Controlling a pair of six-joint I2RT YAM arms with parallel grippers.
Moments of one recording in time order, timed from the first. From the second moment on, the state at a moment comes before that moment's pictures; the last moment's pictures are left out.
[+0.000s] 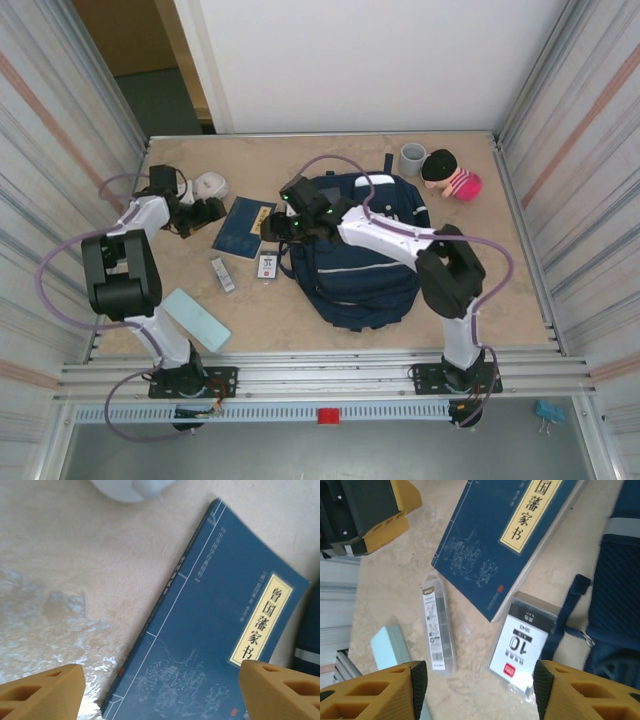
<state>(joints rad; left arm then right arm) 0.14 1.77 1.19 -0.58 0.38 -0.24 0.86 1.99 1.58 -0.40 -0.20 0.78</state>
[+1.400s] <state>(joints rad) 0.14 1.86 1.14 -0.64 0.63 -0.14 0.87 2.54 2.15 -0.51 -0.01 0.62</state>
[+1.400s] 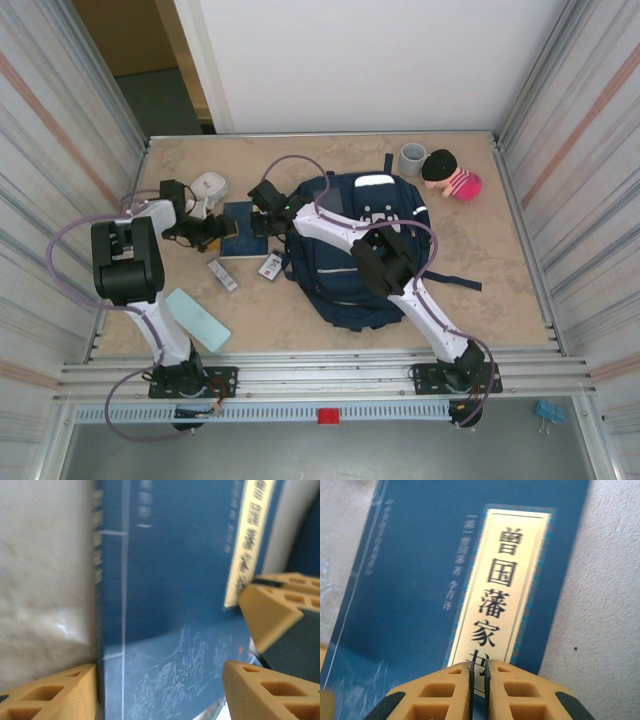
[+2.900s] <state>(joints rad) -0.04 1.02 0.81 -0.10 0.92 -0.38 0.75 1.46 1.11 0.01 -0.26 0.61</state>
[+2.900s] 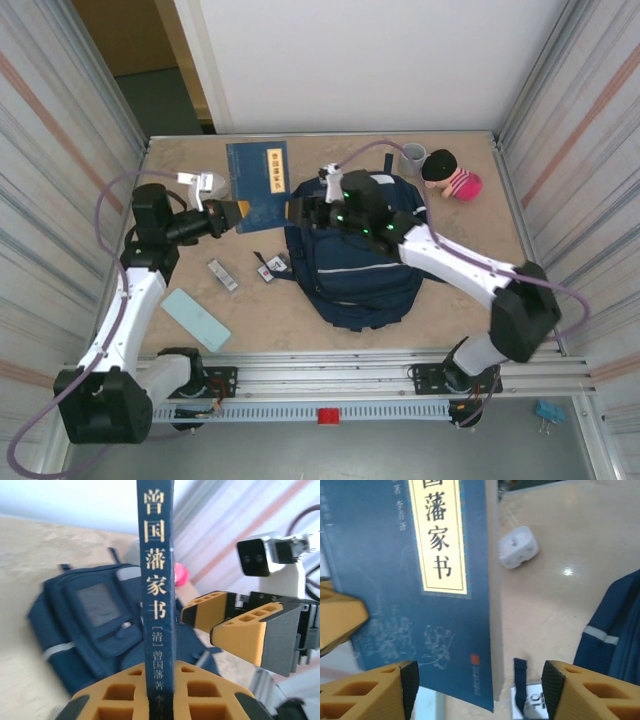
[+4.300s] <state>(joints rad) -0.39 1.09 0.90 0.31 0.96 -0.63 0.44 1.03 0.85 0.18 -0.80 0.75</state>
